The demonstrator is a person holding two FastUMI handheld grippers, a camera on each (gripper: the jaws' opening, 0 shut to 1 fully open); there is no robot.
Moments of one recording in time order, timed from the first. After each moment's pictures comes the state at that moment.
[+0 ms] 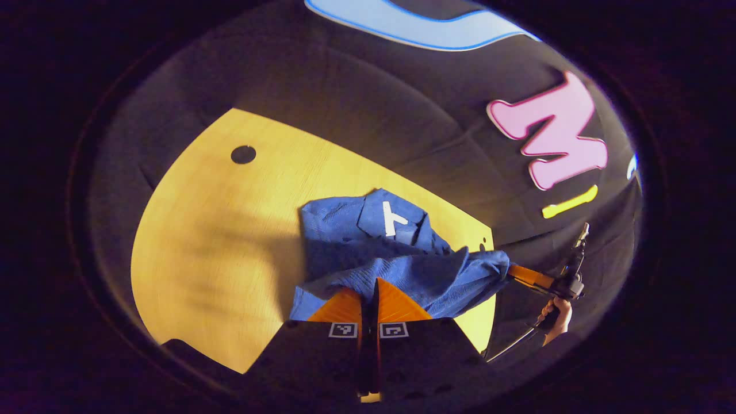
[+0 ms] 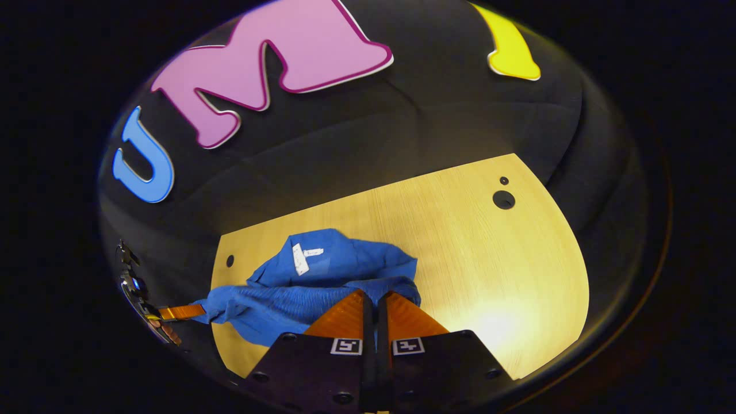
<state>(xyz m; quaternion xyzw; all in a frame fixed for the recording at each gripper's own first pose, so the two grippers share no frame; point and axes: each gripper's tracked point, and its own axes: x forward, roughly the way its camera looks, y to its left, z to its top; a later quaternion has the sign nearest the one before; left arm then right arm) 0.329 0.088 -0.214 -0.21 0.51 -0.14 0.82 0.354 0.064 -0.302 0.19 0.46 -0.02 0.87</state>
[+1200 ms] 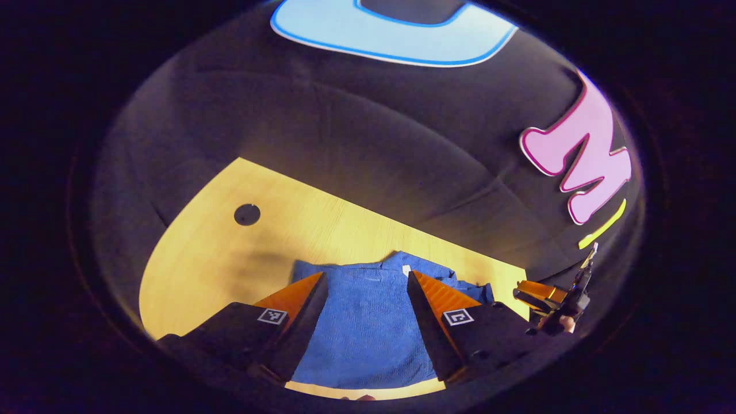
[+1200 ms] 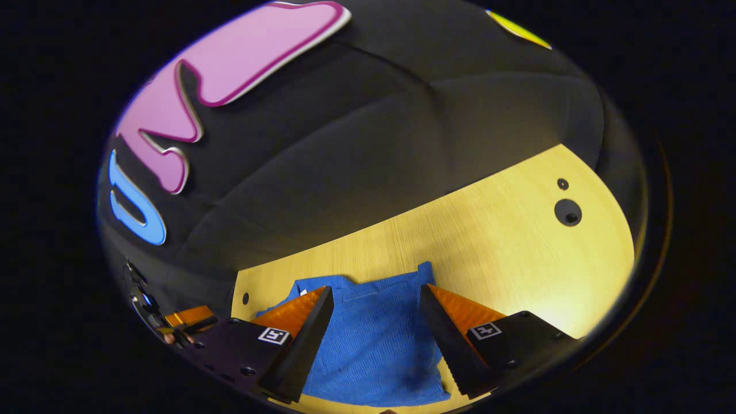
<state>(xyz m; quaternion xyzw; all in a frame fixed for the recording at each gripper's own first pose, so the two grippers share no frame) 0.412 0.074 -0.177 -0.14 0.38 -0.07 0.91 0.425 0.074 -0.319 0.25 0.38 0.05 0.89</state>
